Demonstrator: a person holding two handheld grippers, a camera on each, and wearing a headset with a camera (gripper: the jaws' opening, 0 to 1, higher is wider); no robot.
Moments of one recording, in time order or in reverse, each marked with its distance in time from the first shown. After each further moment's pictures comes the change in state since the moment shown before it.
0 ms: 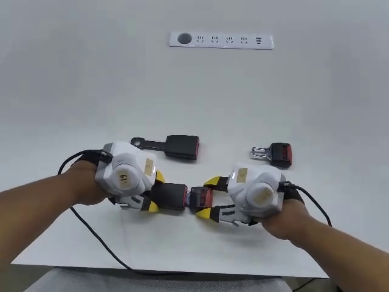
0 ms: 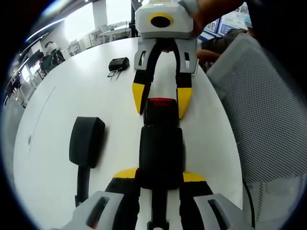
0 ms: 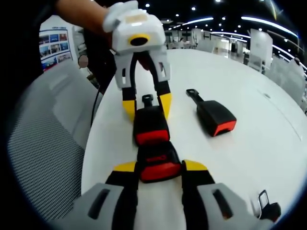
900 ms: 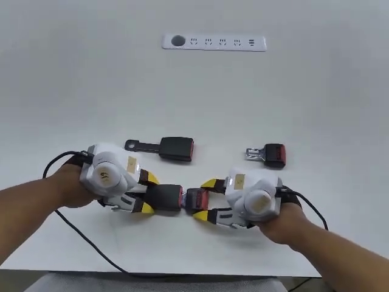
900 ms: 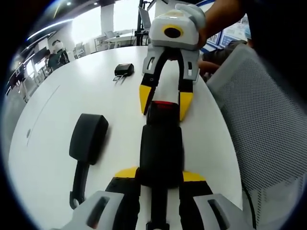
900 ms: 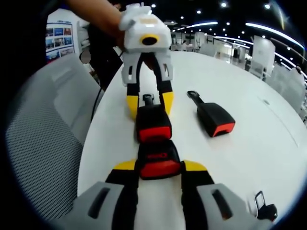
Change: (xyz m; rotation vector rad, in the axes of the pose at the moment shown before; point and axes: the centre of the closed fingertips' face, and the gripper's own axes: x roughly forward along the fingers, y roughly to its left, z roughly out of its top) left arm -0.001 -0.001 0.000 -0.050 -0.112 -0.015; right arm -0.002 -0.001 -0.006 -0.058 -0.010 -0.019
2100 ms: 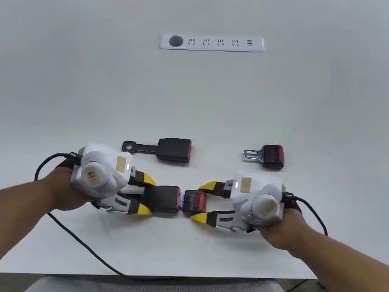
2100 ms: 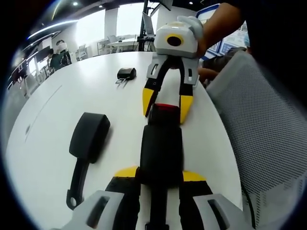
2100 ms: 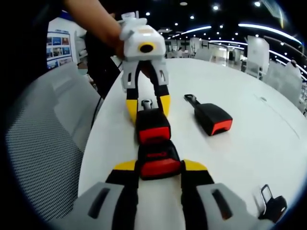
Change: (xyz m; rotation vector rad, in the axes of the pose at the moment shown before) left arm -0.004 -0.003 0.005 -0.019 -0.060 -0.019; right arm 0.001 0.000 0.002 0.055 -0.080 -0.001
